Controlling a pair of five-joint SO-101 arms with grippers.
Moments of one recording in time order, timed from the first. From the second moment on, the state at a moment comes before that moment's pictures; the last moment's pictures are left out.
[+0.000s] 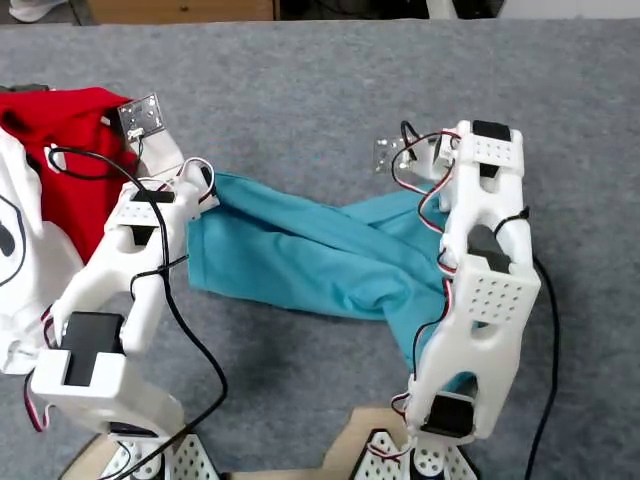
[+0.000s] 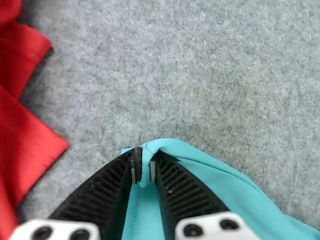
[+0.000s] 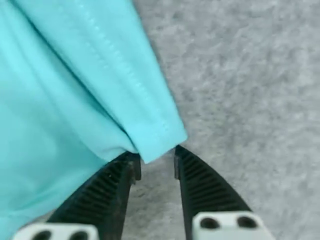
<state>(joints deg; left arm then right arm) -1.4 4.4 31.9 20.4 13.4 8.5 42.6 -22.0 65.3 90.1</state>
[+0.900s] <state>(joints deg) -1.4 4.4 31.9 20.4 13.4 -1.1 42.8 -22.0 35.0 78.0</state>
